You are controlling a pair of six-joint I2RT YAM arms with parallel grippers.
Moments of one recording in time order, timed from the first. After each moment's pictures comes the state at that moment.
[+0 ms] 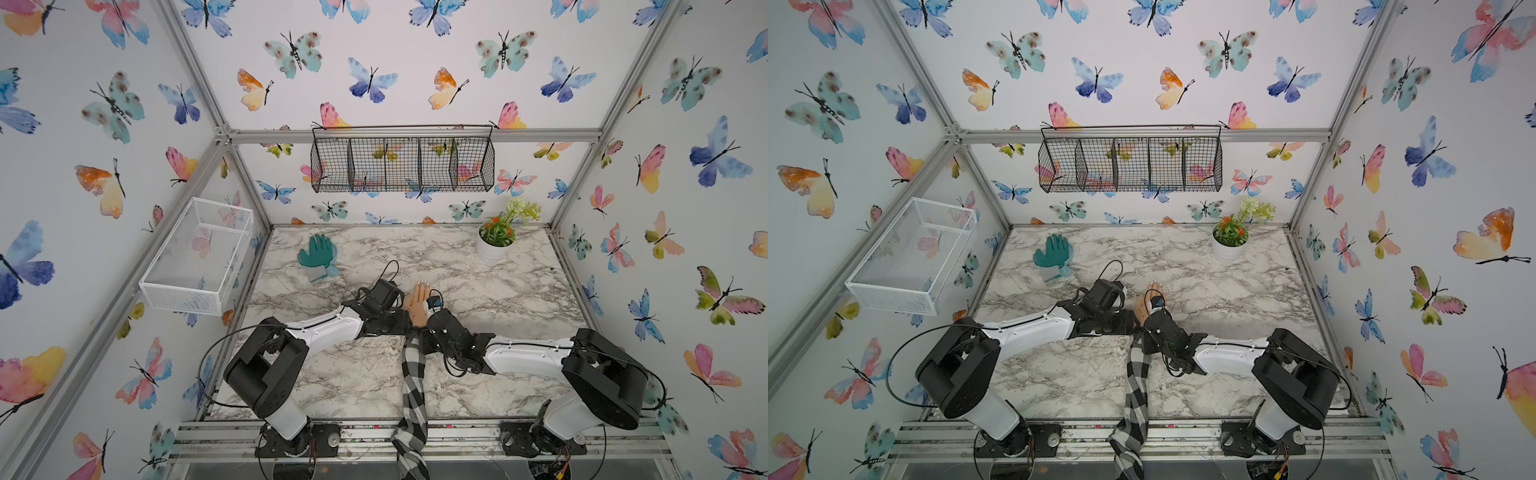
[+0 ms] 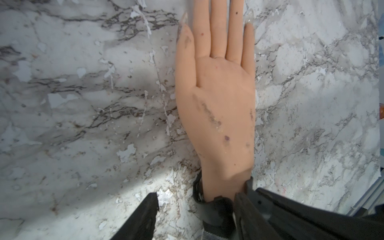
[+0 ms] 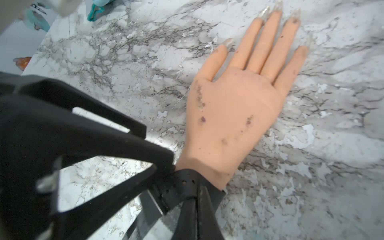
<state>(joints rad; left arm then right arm) -0.70 1.62 0.91 -0.29 0.16 -0.59 0.94 1.56 0.67 0.14 0.21 0.62</state>
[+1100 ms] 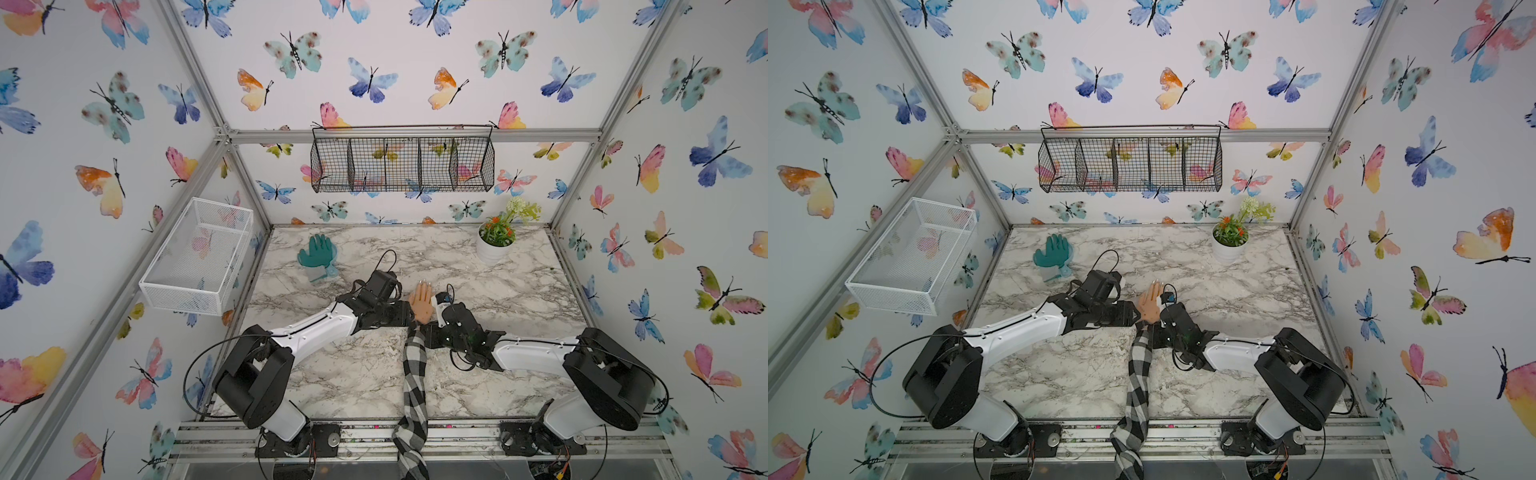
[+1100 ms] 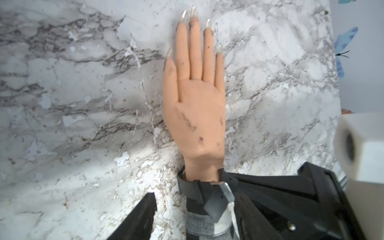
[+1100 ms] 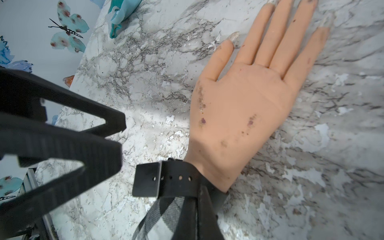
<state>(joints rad) -0.69 1.55 1.00 -0.33 0.21 -0.58 0.85 1.54 0.61 0.26 -0.04 0.64</state>
